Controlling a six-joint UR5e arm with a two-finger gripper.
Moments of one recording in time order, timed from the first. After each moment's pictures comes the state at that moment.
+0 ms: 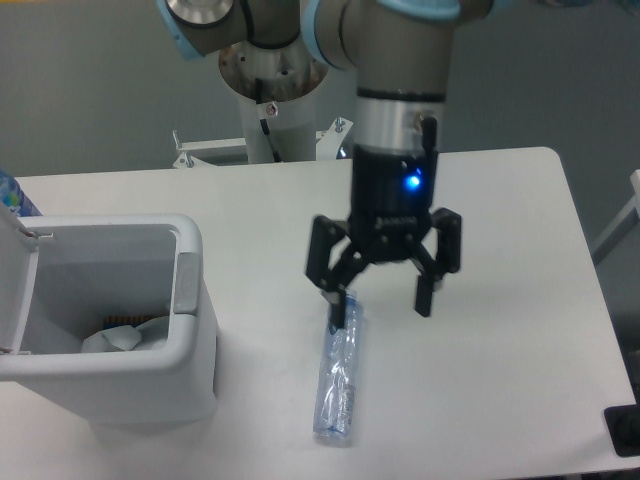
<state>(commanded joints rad) 2.49 -1.93 -1.35 -0.84 1.26 0.16</state>
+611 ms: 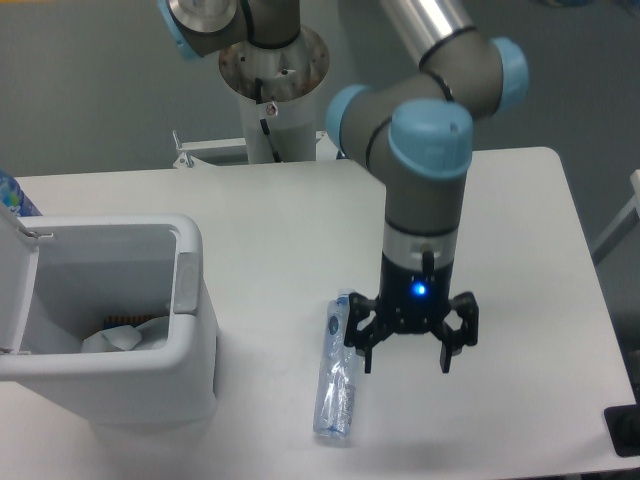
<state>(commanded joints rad) 2.46 -2.08 -1.43 -0.84 1.35 0.54</state>
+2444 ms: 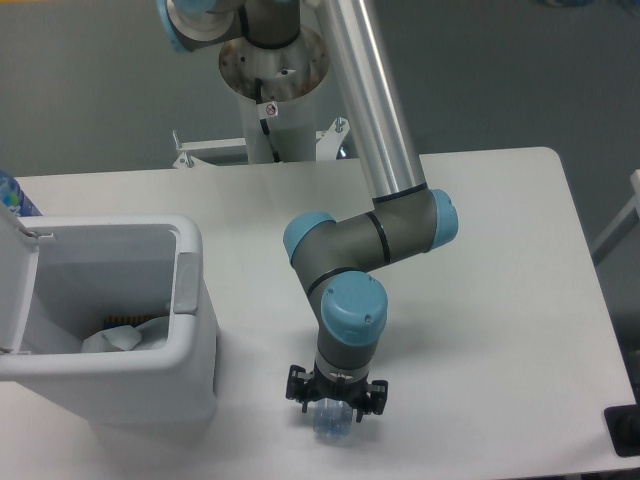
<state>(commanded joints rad) 2.35 -2.28 -1.45 -0.83 1.44 0.52</state>
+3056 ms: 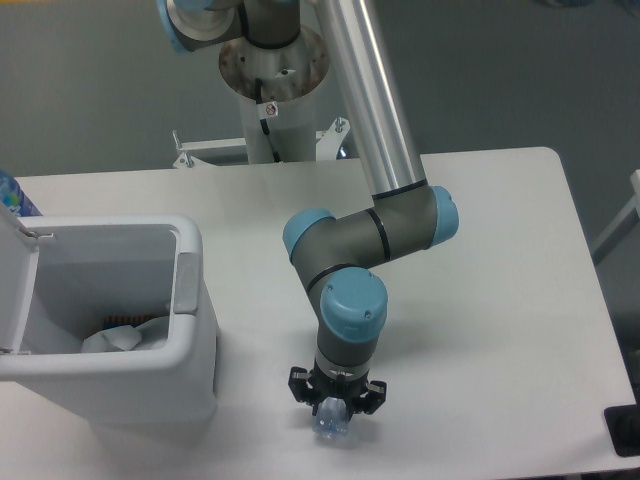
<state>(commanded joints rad) 2.35 -2.25 -1.44 -0.83 1.44 0.52</state>
